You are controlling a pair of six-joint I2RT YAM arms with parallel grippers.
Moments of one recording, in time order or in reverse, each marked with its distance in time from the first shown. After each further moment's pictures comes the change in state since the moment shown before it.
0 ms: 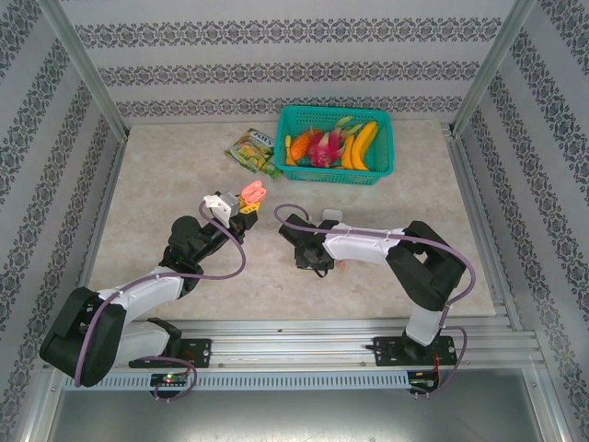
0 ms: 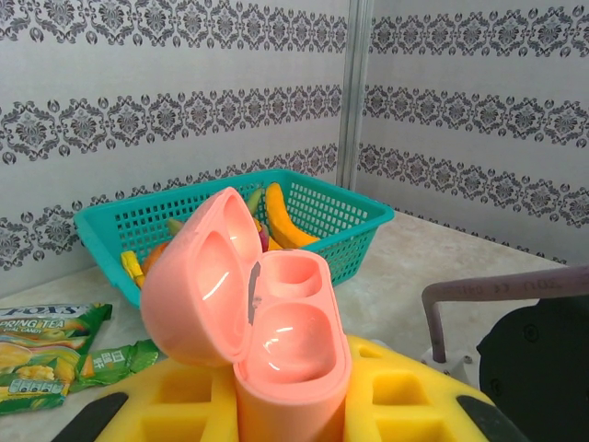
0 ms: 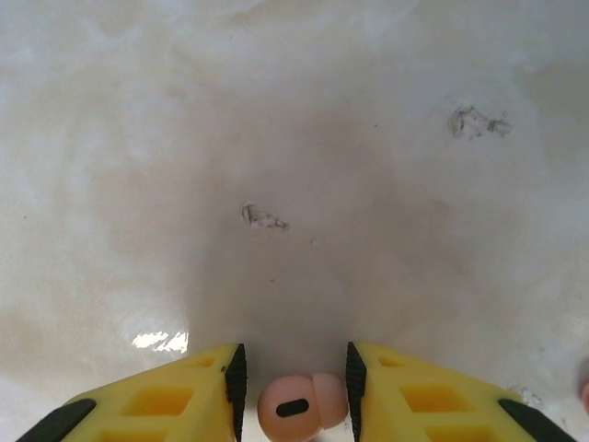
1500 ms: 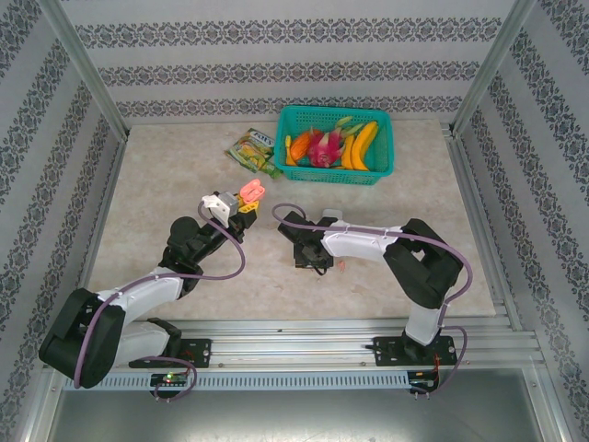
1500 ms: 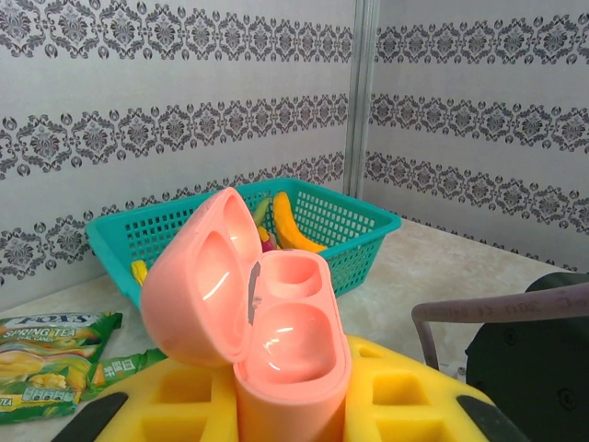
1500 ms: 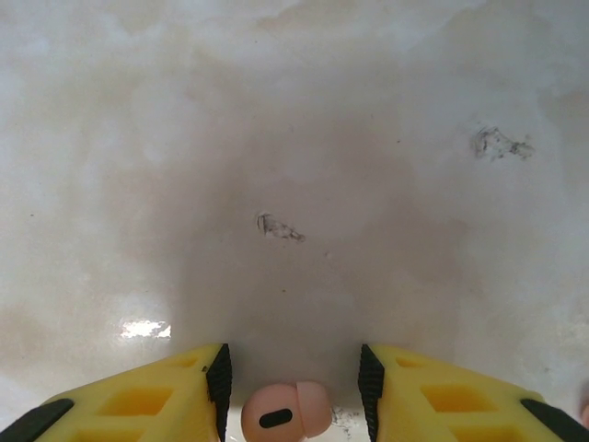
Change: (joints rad) left arm 0.000 -0.008 -0.003 0.014 -0.016 0.008; right arm -0.016 0.021 0.027 -0.015 -0.019 -0.065
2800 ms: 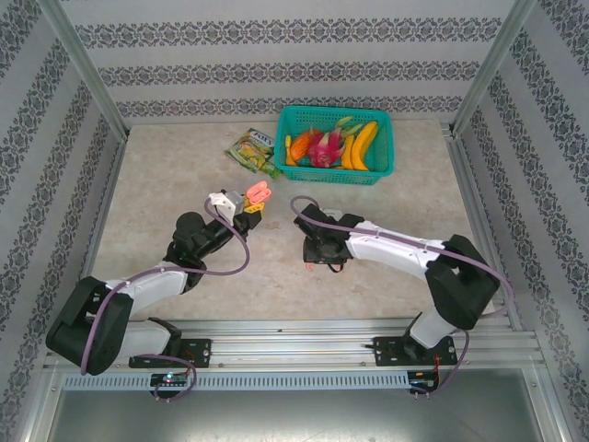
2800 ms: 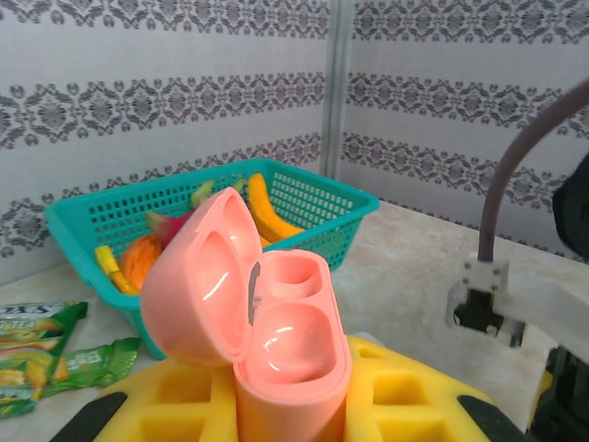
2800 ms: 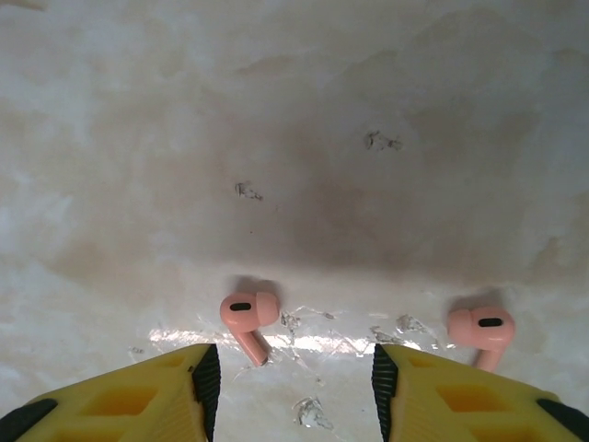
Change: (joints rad) left arm 0.000 0.074 0.029 0.004 0.048 -0.006; right arm -0.033 -0.209 -0.055 -0.069 -0.013 -0.039
